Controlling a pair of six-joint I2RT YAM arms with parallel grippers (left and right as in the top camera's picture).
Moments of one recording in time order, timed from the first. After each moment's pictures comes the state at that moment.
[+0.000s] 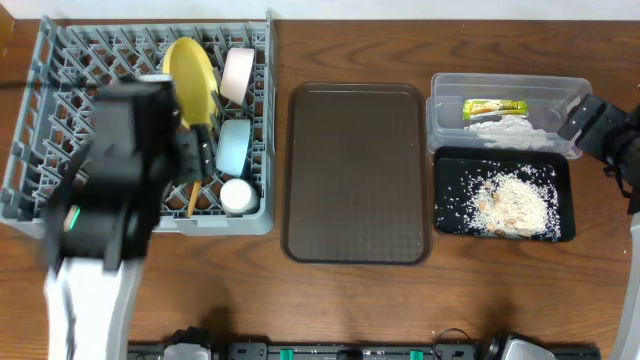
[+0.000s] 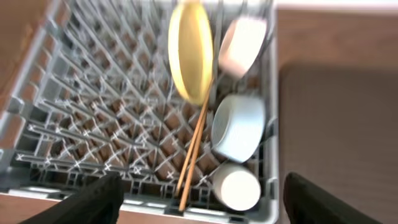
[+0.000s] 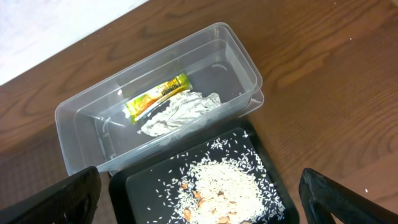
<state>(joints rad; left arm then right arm) -0.09 1.13 1.48 -1.13 -0.16 -0.12 -0.33 1.30 1.41 -0.93 -0.03 0.26</state>
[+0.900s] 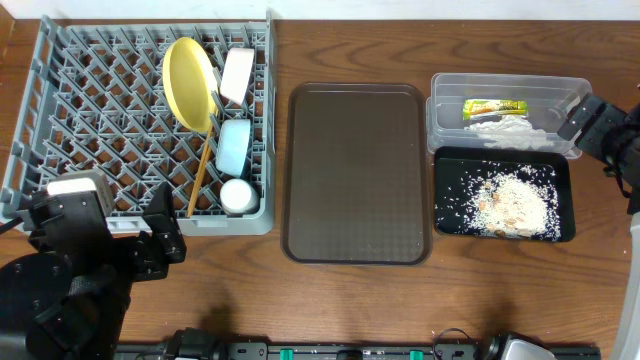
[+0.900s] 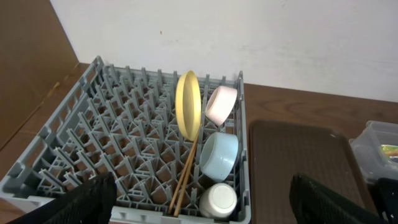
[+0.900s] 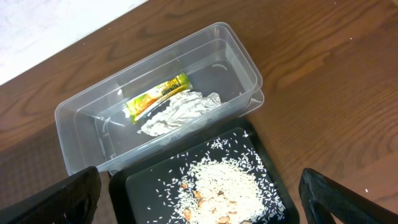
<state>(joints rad) -0.09 0.72 1.48 -1.16 -0.14 -0.14 -0.33 1.30 1.41 -0.93 -0.03 0.26</state>
